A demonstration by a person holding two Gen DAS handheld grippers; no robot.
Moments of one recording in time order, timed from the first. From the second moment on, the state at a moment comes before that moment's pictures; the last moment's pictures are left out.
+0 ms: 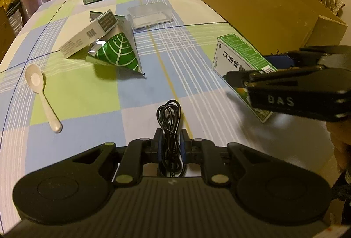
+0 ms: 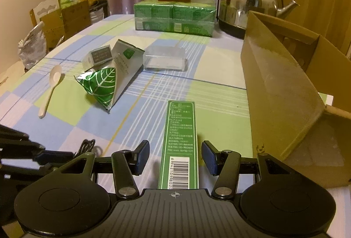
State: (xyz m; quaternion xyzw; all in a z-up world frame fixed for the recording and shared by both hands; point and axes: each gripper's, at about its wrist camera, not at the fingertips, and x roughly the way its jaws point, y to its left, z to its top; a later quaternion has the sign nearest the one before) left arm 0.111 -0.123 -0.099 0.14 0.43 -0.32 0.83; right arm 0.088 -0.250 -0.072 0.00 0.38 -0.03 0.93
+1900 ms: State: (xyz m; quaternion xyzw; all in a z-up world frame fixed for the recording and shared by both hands) left arm 0.052 -0.118 -0.031 0.14 0.37 -0.33 0.86; right arm 0.008 -0.242 0.010 0.01 0.31 -0.06 0.95
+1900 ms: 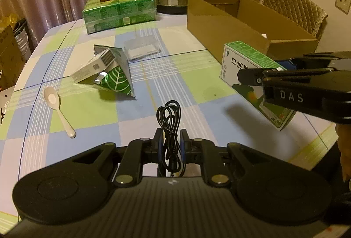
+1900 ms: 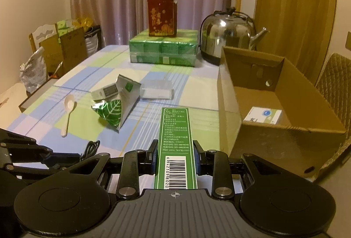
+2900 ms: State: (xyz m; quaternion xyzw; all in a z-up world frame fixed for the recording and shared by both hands) left arm 0.068 -0.243 0.059 0.12 0.27 -0.43 0.85; right arm 0.018 -0.359 0.079 0.00 0.24 -0.14 0.96
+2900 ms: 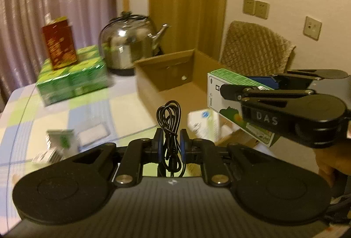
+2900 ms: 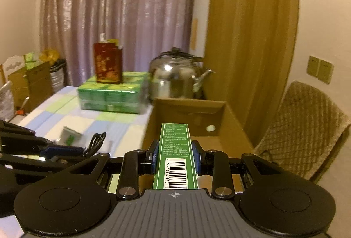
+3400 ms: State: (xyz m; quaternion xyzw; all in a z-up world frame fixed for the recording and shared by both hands) left arm 0.089 -0.327 0.053 0.14 0.27 -0.47 0.83; right arm 0.031 -0.431 0.059 0.01 0.25 -0.18 0.95
